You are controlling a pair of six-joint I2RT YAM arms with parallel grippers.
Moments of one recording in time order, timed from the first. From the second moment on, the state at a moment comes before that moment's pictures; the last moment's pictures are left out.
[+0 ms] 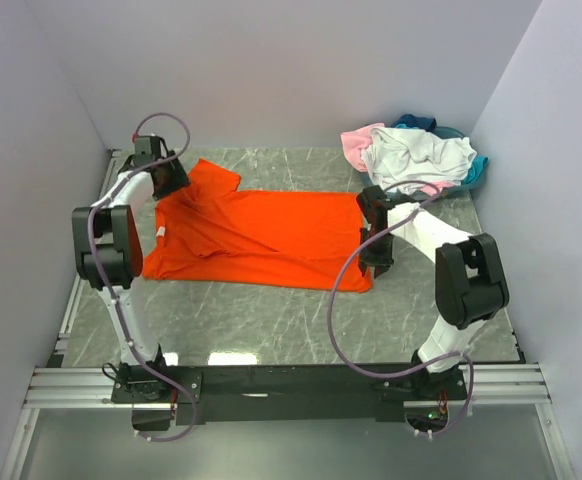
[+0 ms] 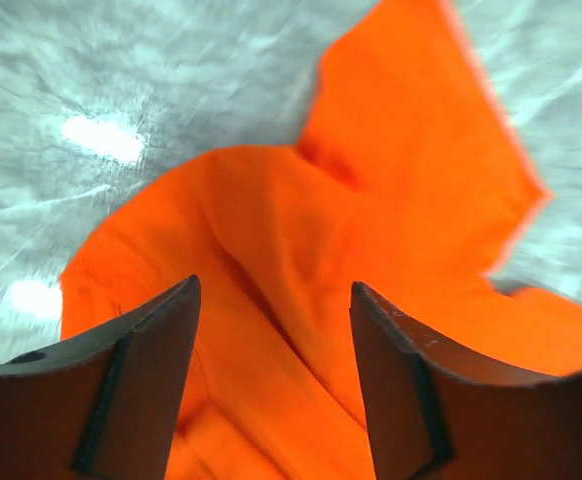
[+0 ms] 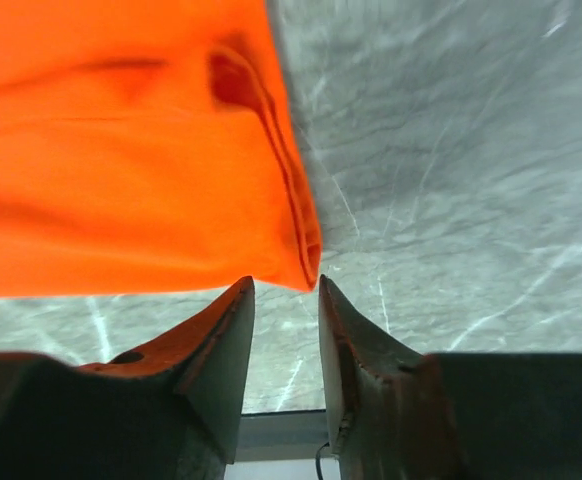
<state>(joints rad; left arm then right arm) 0.07 2.07 1.58 -0.32 0.02 -0.43 0.31 1.73 1.16 -0.93 0.04 0.48</state>
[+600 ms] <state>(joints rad) 0.08 1.49 1.01 -0.39 -0.02 -0.67 0.39 1.78 1.28 -0.78 -0.12 0.42</state>
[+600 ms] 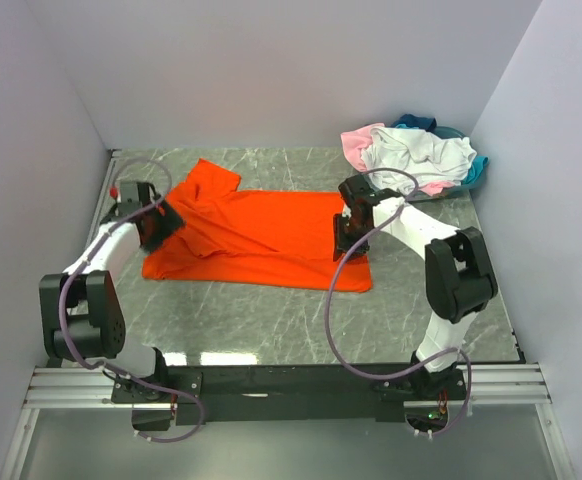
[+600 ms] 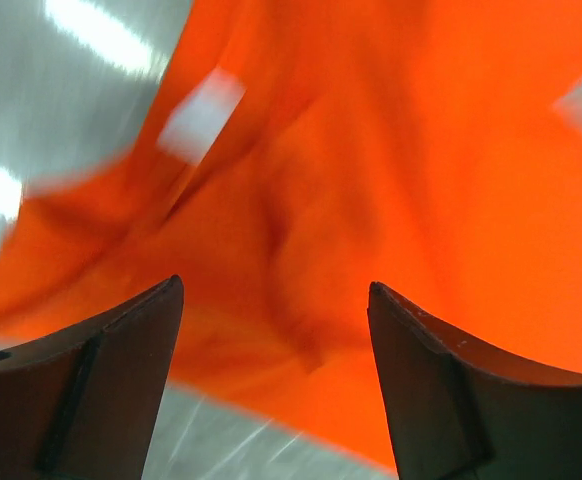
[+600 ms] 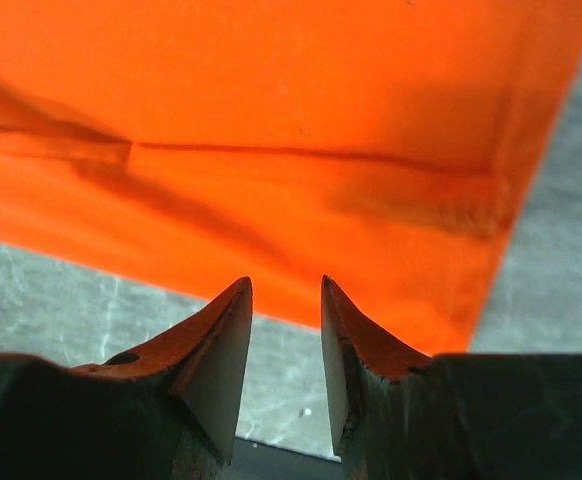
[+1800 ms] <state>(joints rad) 0.32 1.39 0.67 -0.25 -0.02 -0.87 0.48 1.78 1.09 -0.69 -0.18 0.45</state>
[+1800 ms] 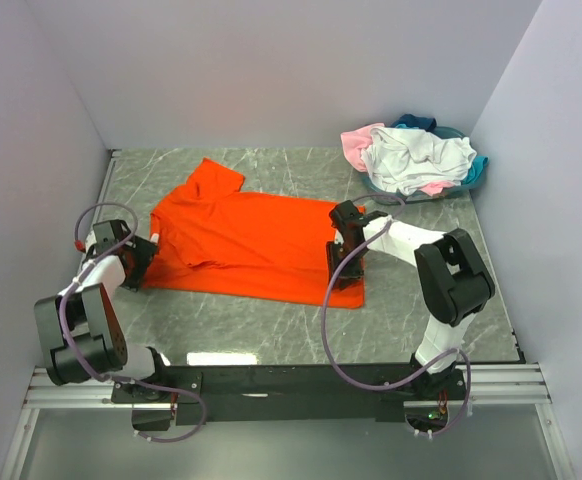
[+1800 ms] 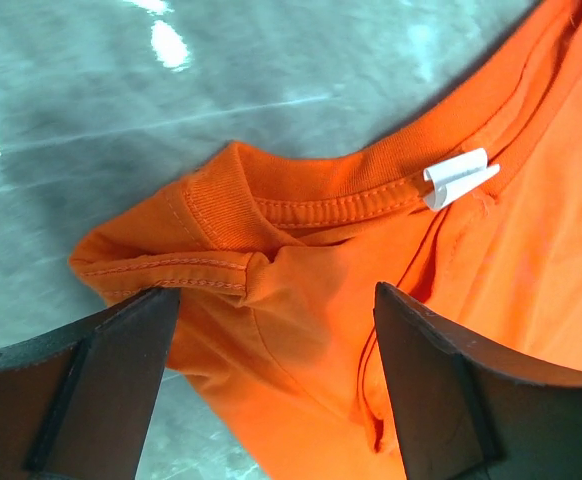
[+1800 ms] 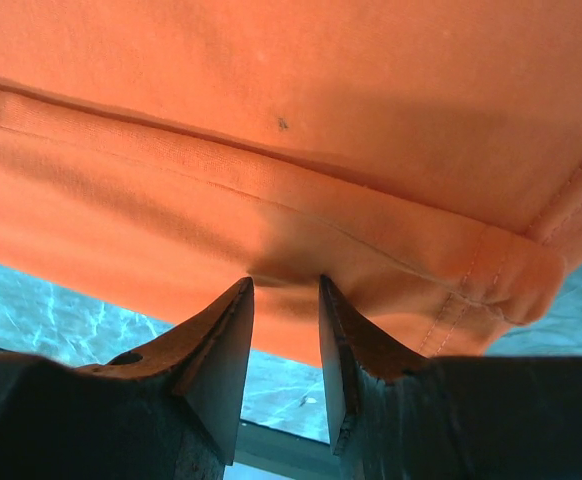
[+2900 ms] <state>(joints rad) -0.11 1.37 0.72 -0.40 -0.24 -0.85 0.50 1.78 1.25 -0.84 -0.12 0.46</state>
